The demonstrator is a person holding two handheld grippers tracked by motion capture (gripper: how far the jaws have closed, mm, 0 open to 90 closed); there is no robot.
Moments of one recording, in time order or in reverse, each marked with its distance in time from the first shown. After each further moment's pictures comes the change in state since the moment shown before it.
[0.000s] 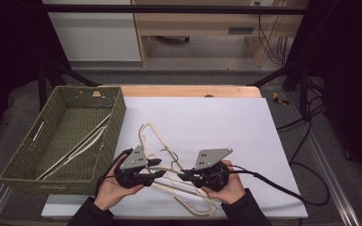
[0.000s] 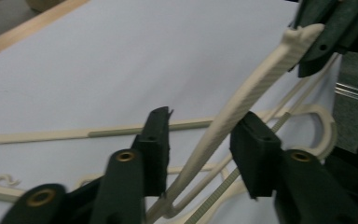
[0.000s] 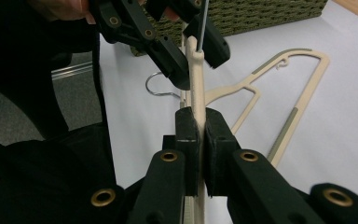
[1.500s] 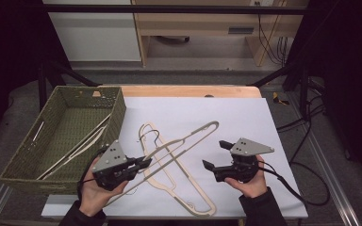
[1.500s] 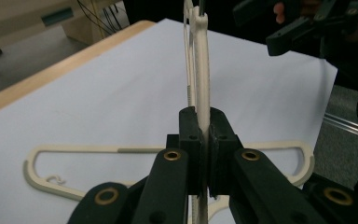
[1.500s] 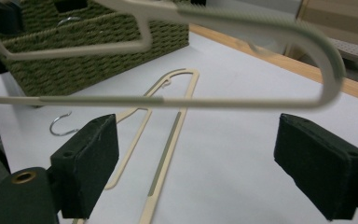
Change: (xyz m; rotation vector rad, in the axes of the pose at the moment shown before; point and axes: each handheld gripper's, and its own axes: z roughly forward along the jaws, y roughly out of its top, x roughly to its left) left arm -0.007 0.021 -0.069 -0.152 0.105 -0.051; right arm -0.032 -0.032 -0.056 -0.200 -0.362 0.197
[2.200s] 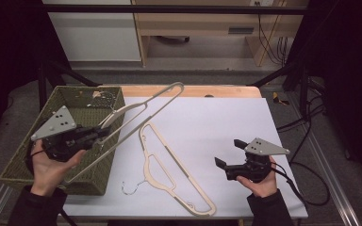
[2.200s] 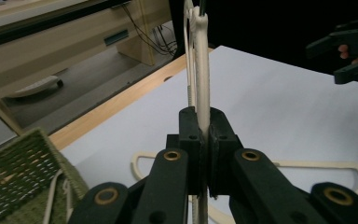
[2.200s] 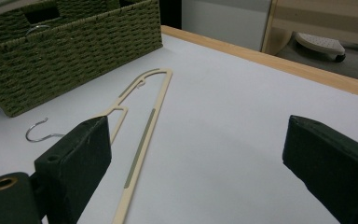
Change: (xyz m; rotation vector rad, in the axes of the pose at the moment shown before) left arm 0.069 0.040 -0.076 -0.023 0.170 0.021; right arm -0.019 -0.012 -0.018 -0.019 -0.077 0.058
